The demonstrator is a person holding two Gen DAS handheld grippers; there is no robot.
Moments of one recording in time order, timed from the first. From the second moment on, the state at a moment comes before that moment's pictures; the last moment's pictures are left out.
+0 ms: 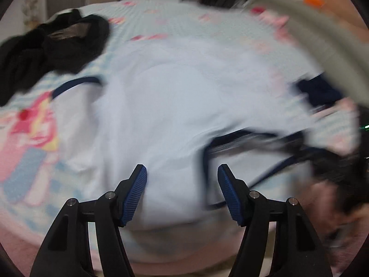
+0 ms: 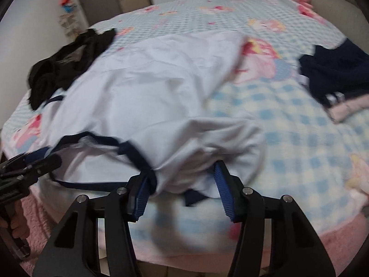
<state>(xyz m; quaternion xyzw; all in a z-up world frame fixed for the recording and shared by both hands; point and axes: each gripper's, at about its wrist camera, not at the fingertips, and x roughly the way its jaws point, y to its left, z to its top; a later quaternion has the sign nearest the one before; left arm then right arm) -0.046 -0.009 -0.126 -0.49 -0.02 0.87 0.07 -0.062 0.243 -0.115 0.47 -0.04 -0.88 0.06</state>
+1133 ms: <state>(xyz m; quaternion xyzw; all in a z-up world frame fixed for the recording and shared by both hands) -0.067 0.004 -0.122 -0.50 -0.02 0.86 0.07 -0.069 0.230 -0.118 0.48 -0.01 -0.87 0.05</state>
